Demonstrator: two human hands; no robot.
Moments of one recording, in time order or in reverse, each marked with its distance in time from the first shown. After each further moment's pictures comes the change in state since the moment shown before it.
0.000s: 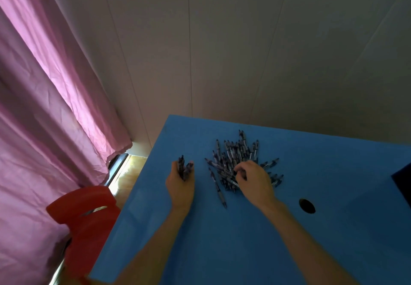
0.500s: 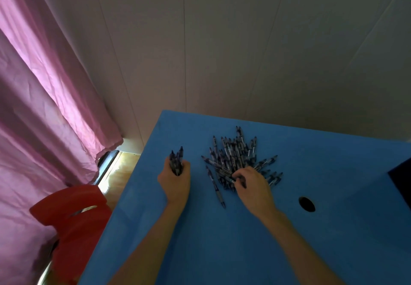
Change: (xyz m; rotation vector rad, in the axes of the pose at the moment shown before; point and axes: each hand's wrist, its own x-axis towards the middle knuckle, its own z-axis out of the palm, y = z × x) left_hand 0.015 -0.008 0.008 -0.106 0.084 -0.088; right_hand -0.015 0.008 0.019 0.002 -0.013 0.053
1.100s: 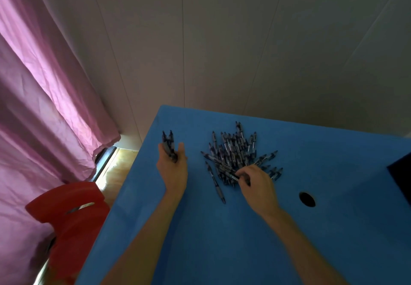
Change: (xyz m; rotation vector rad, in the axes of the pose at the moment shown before) left_hand 0.017 0.012 0.004 -0.117 -0.052 0.054; right_hand -0.008 0.005 0.000 0.016 0.037 0.029
